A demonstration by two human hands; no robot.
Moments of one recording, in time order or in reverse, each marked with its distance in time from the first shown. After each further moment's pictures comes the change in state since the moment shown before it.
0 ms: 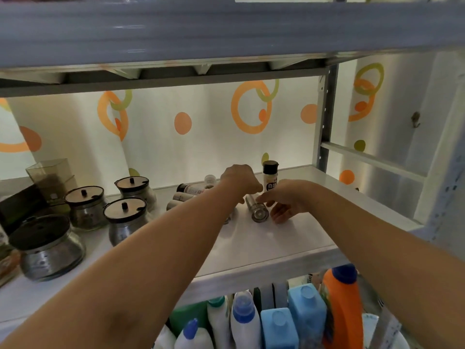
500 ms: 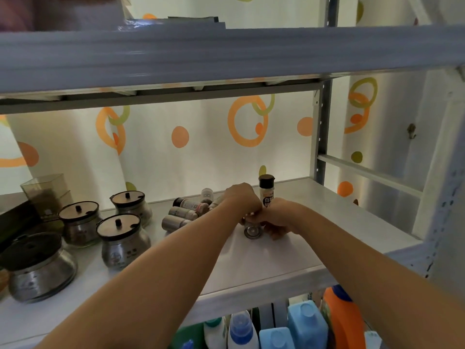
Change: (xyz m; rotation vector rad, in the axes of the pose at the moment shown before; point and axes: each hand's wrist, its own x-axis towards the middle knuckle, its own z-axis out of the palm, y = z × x) left_hand 0.004 0.011 0.012 -0.023 -0.049 -0.052; right_hand 0.013 0.008 0.011 -0.038 0.050 -0.118
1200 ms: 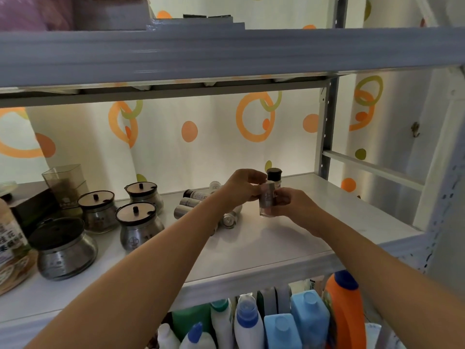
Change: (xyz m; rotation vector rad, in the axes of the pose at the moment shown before) left_hand -0.035 -0.036 -0.014 -0.860 -0.039 0.287; right_hand -0.031 0.027 -0.003 0.158 0.102 -0.471
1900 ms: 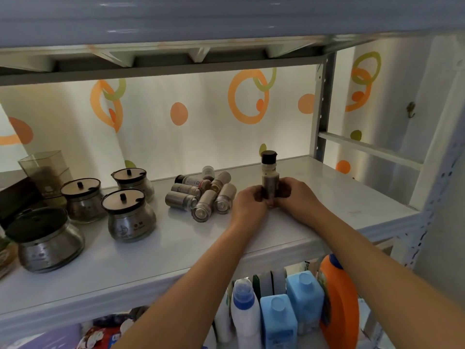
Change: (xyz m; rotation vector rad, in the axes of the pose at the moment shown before) left_hand -0.022 -0.063 0.066 0.047 0.253 0.039; right_hand 0.002 0.037 0.003 -0.200 0.179 0.000
